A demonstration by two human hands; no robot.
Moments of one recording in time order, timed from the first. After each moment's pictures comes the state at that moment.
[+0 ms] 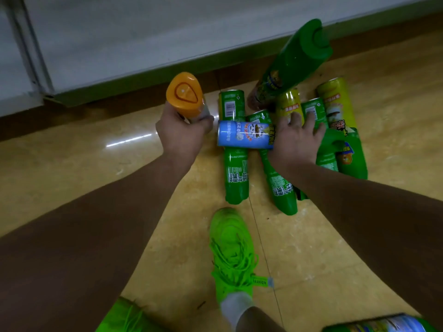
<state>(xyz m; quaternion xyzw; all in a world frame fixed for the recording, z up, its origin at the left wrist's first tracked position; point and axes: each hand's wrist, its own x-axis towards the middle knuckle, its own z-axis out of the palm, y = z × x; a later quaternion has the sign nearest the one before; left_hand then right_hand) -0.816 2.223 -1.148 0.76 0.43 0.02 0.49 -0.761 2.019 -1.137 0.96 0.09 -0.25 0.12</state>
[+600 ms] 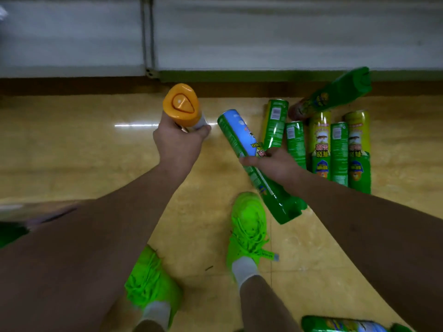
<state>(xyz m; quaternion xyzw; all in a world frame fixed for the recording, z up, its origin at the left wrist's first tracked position) -0.933 2.294 -1.035 0.71 0.52 0.08 0.48 -0.845 2.106 -1.033 0.82 -0.08 -0.51 -0.23</state>
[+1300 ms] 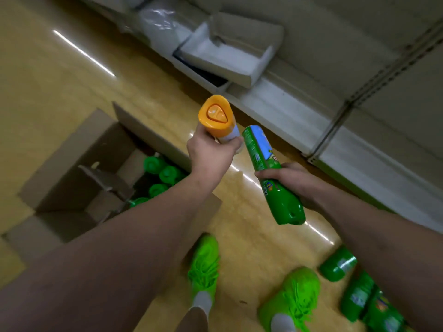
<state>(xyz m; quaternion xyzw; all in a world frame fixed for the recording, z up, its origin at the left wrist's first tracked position) -1.190 2.490 -0.808 0.55 0.66 0.30 0.42 -1.023 2.411 -0.828 0.76 0.18 -0.60 -0.15</state>
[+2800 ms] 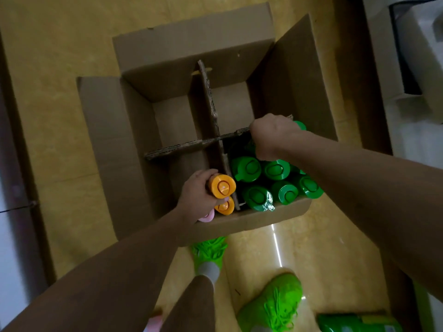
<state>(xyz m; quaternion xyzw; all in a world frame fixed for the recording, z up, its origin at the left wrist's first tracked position) -1.534 2.372 -1.006 0.40 0.76 0.16 0.48 -1.420 2.571 -0.899 0.40 0.82 -0.20 0.35</state>
